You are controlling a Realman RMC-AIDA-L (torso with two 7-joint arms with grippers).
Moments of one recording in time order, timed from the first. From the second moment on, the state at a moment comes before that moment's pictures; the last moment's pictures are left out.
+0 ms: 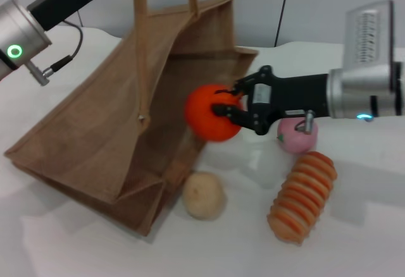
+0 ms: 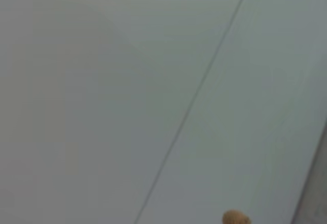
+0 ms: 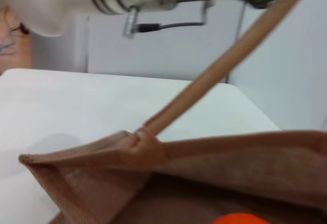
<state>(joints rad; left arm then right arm) -0.73 -2.03 0.22 0.42 -1.42 -1.59 1.66 0.94 2.03 -0.90 -0.30 -1.90 -1.25 1.01</state>
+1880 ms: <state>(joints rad) -0.68 -2.03 0.08 0.40 -1.48 -1.71 1.67 1.01 2.03 -0.93 -0.11 -1.64 -1.13 0.82</state>
